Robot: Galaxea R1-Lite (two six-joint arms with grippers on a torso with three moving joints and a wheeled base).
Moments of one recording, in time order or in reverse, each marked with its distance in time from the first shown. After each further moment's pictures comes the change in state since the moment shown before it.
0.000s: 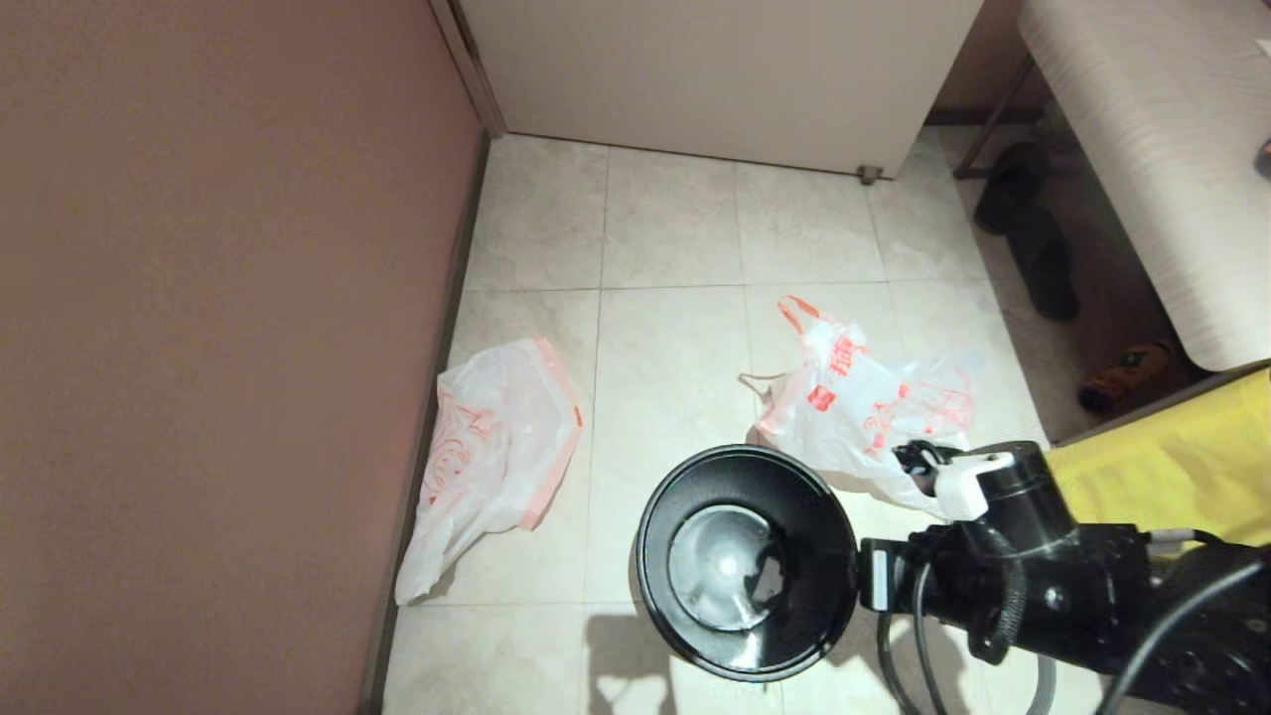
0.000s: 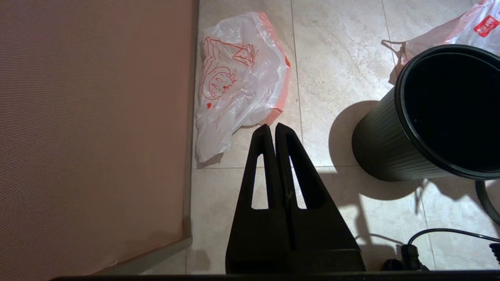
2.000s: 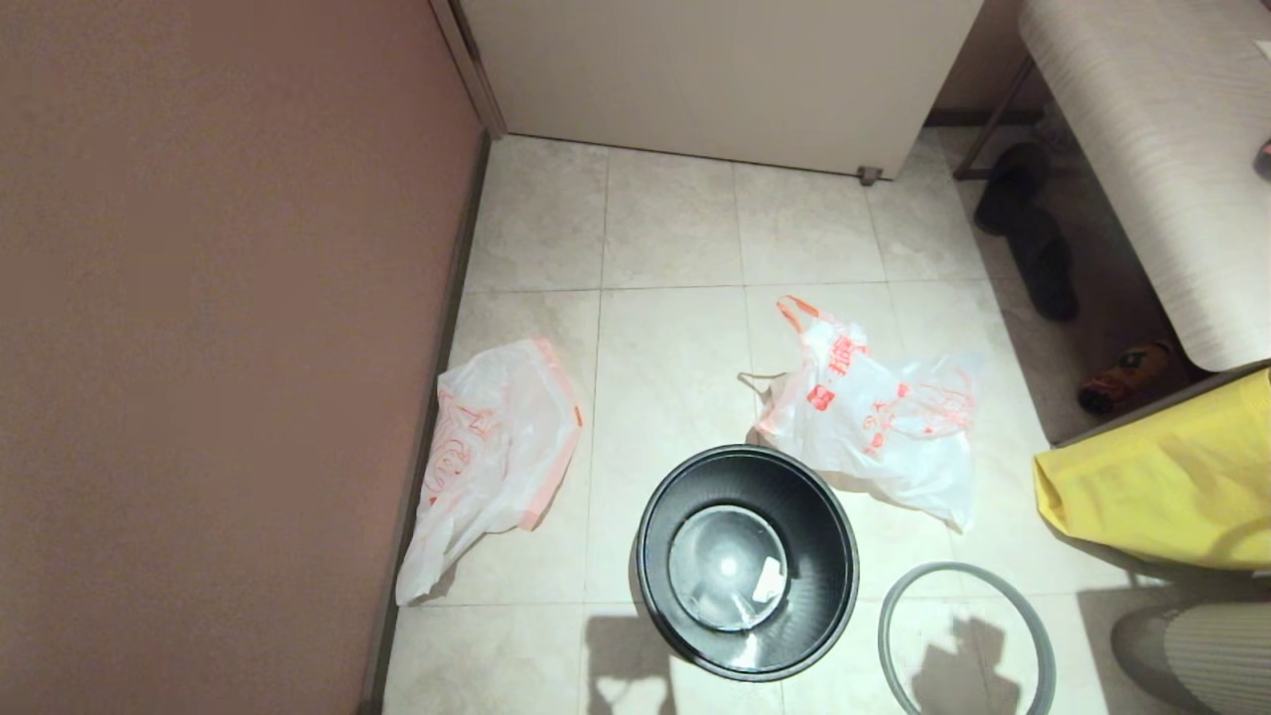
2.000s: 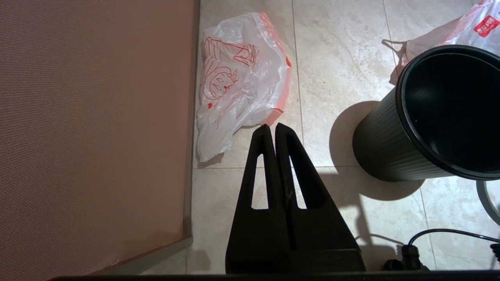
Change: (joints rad) left arm 0.000 0.000 0.000 0.000 0.000 0.000; right arm -0.409 -1.121 0.191 0.556 -0.324 -0.083
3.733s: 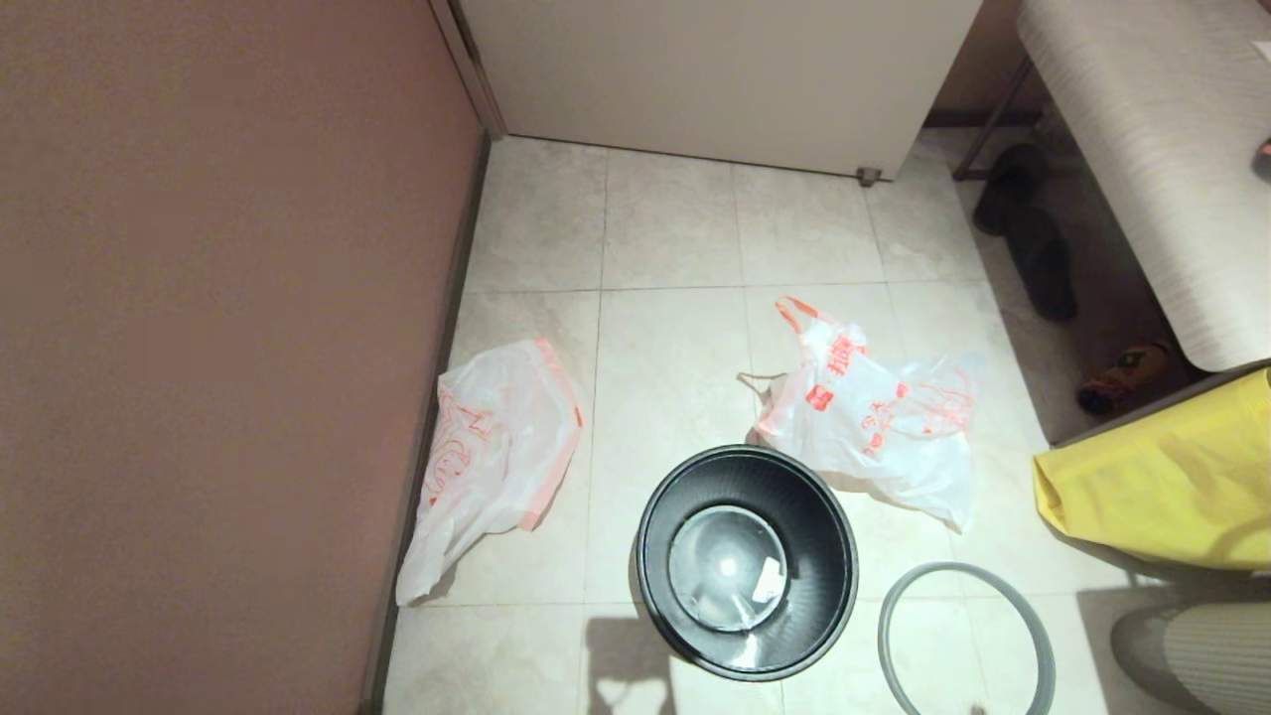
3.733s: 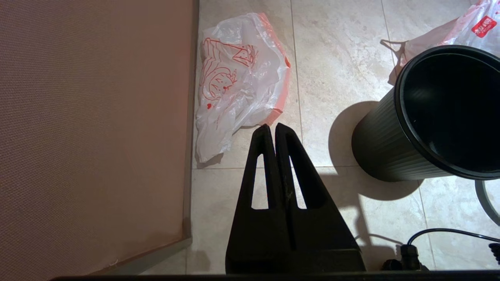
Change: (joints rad) left arm 0.000 0.000 0.000 0.000 -0.001 0.000; right arm -0.172 -0.580 0.186 0.070 0.312 -0.297
